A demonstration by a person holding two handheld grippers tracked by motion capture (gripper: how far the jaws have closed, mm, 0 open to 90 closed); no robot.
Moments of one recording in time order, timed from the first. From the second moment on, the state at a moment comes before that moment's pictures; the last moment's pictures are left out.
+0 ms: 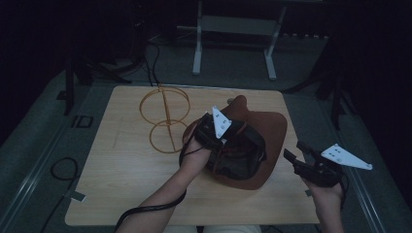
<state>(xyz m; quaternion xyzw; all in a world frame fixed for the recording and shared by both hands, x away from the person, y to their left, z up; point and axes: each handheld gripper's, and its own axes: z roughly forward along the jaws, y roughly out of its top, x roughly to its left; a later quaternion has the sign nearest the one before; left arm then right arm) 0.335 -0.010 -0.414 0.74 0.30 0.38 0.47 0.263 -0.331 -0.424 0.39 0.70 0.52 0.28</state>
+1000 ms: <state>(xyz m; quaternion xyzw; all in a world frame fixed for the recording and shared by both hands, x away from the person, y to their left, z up) 0.318 0.016 -0.408 0.71 0.04 0.22 0.66 0.280 -0.317 -0.429 0.30 0.74 0.57 0.20</state>
